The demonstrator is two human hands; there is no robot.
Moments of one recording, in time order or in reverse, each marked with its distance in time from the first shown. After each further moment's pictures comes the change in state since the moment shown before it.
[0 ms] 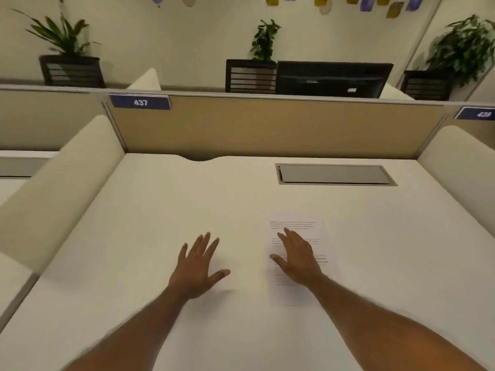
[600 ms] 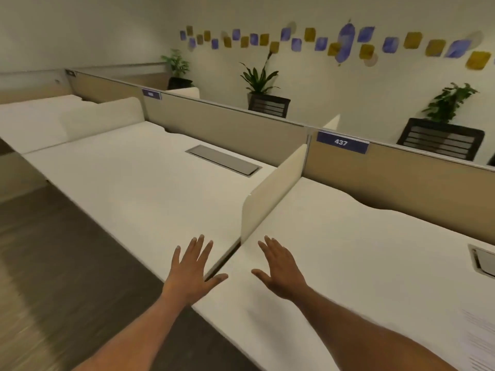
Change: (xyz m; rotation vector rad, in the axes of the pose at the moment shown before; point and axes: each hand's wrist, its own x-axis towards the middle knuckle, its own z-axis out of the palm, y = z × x) left_hand -0.308 -0.288 -0.086 0.112 0.219 -0.672; right_hand -0.012 -0.447 0.130 -0.037 -0.142 -0.810
